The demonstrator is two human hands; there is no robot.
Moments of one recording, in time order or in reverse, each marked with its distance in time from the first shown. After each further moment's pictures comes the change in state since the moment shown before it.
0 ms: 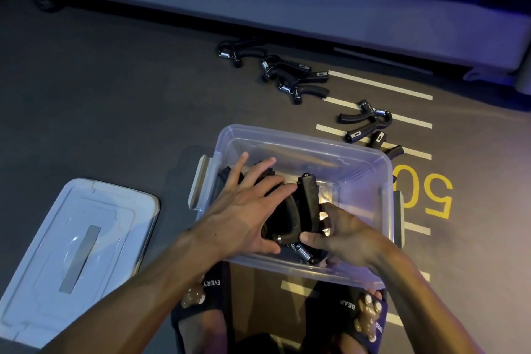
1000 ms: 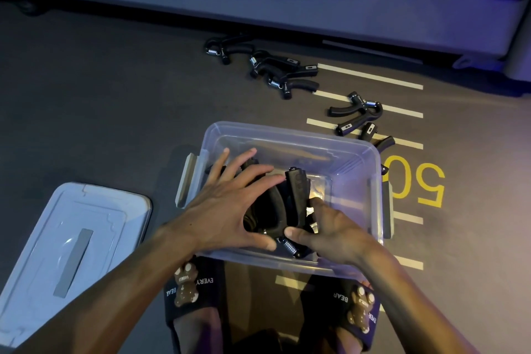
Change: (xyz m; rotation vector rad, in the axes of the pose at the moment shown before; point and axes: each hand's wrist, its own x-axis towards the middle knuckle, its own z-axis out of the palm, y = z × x) left_hand -0.003 -0.012 -0.001 -0.182 0.004 0.001; right_hand 0.004 0.006 0.007 -0.189 0.050 -0.018
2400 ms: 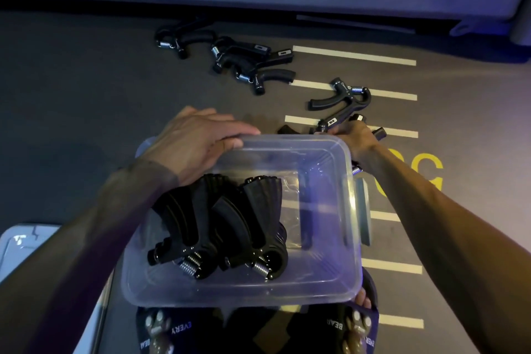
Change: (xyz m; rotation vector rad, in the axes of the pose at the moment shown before) left_hand 0.126 -0.062 -0.054 -0.067 0.018 0.037; right_hand 0.174 0.073 -0.135 0.598 0.393 0.084
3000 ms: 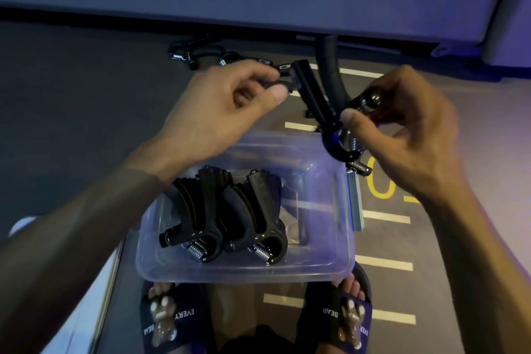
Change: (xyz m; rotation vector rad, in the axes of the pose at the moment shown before) left_hand -0.001 0.076 -0.052 -0.526 0.382 -0.156; right_hand -0.186 -0.082 -0.035 -0.163 0.351 -0.930
